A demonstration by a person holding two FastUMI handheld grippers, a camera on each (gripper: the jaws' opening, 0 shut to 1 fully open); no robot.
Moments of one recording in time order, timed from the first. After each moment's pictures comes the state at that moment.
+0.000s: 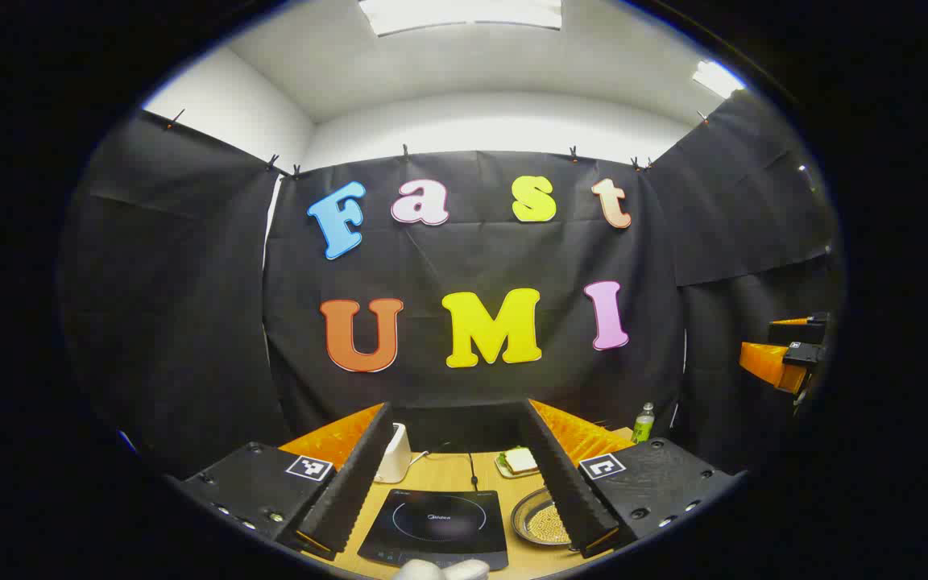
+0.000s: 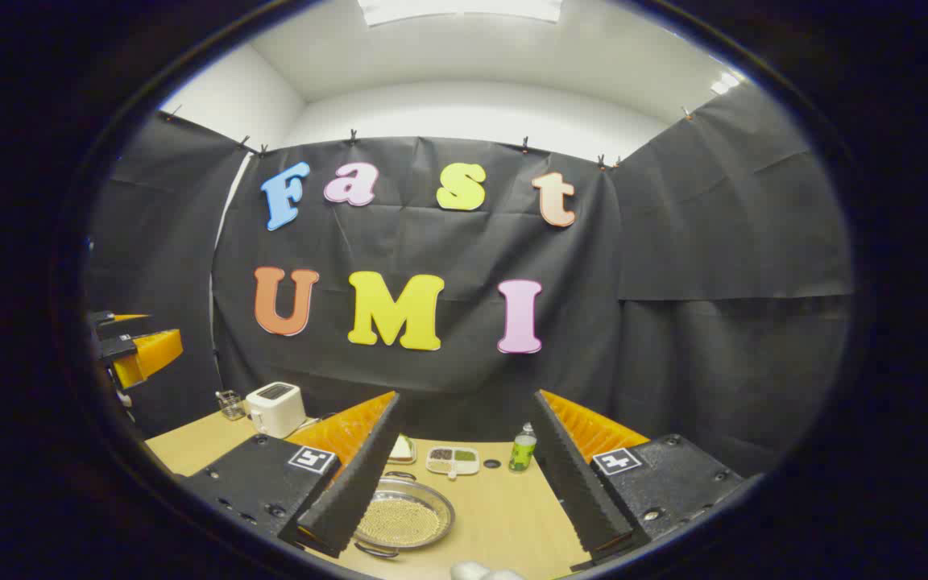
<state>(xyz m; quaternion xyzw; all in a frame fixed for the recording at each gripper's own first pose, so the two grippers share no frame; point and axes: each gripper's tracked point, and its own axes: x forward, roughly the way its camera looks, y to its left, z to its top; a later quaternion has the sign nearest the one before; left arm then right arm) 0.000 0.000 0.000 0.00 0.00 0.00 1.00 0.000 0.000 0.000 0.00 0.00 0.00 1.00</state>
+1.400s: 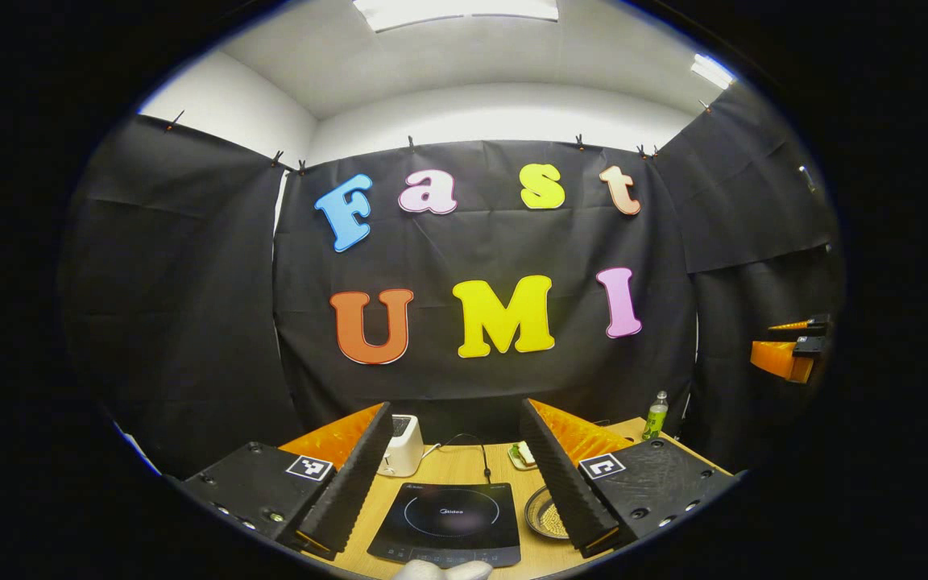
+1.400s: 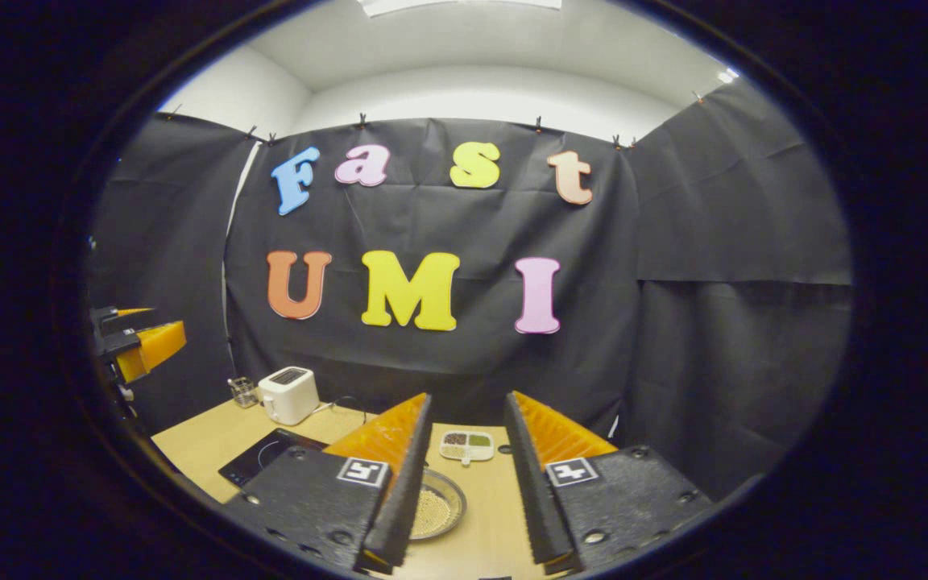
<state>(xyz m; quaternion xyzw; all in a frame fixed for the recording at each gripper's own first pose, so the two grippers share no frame) 0.004 0.015 -0.013 0.01 0.02 0.02 1.00 0.017 0.004 -0.032 0.00 0.04 0.02 1.00</state>
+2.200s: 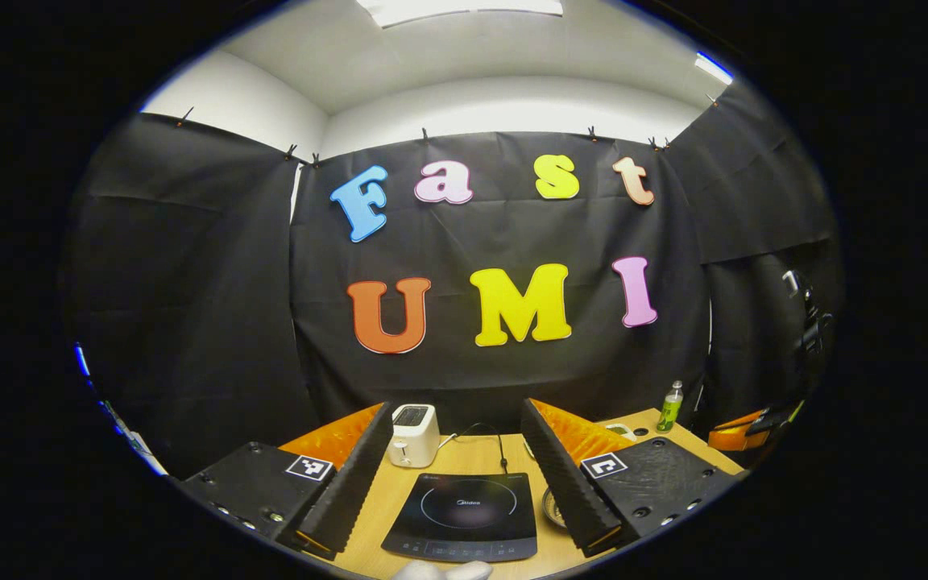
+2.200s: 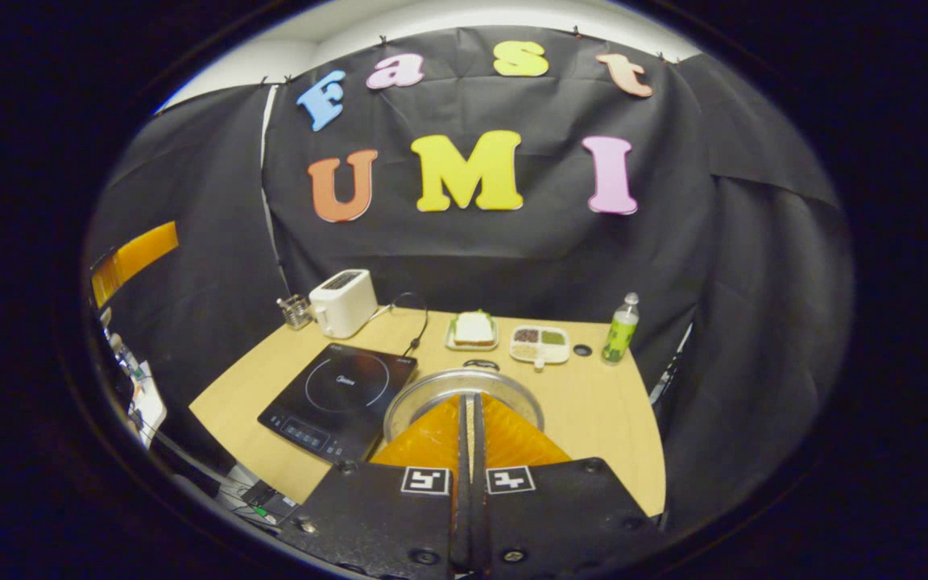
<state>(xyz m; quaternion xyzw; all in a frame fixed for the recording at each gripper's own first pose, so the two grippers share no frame) -0.008 0.046 -0.039 0.01 0.04 0.05 1.00 0.024 0.110 -0.195 0.02 0.27 0.17 0.95</state>
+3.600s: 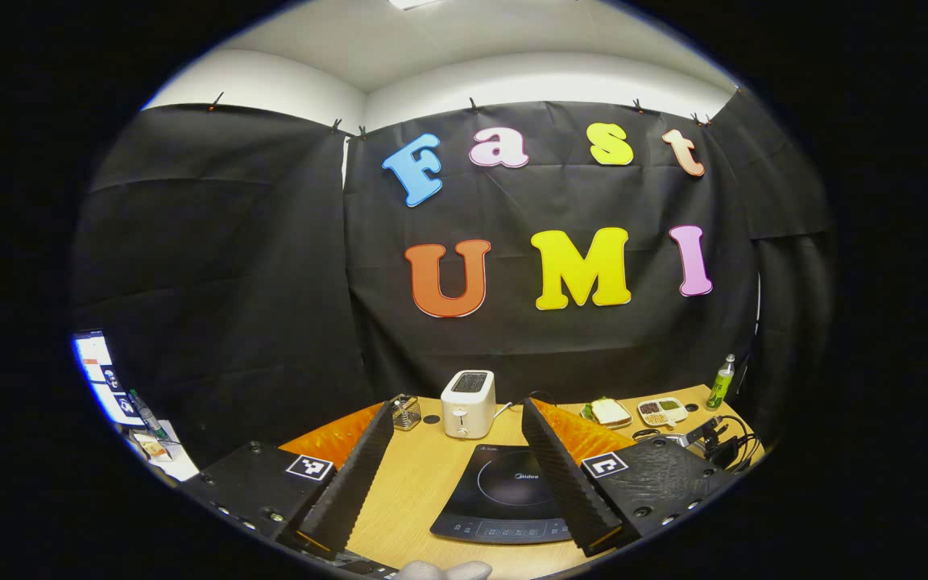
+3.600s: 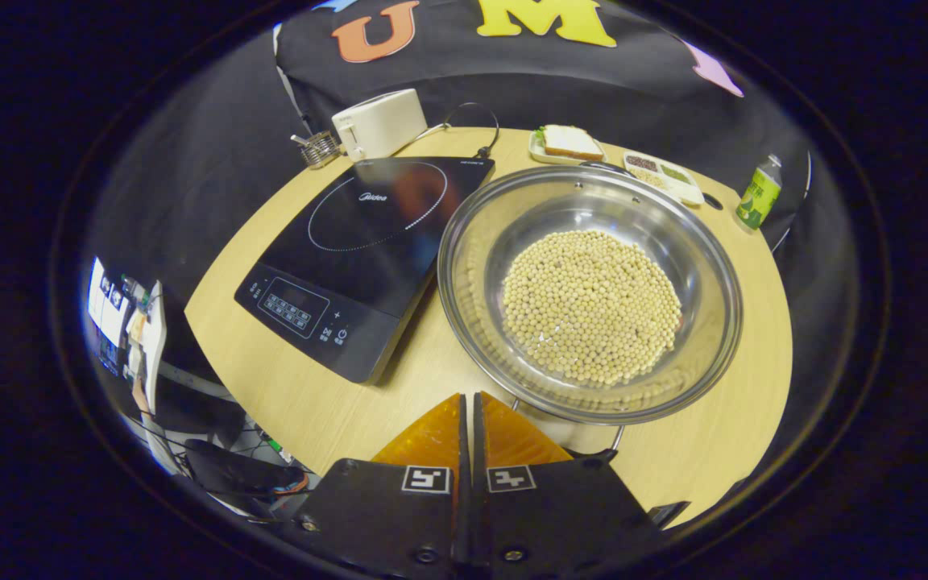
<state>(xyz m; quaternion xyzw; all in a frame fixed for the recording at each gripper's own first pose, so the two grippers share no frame) -0.025 0.124 -0.090 0.00 0.09 0.13 0.99 0.003 0.223 -0.416 -0.02 0.50 0.24 0.83</state>
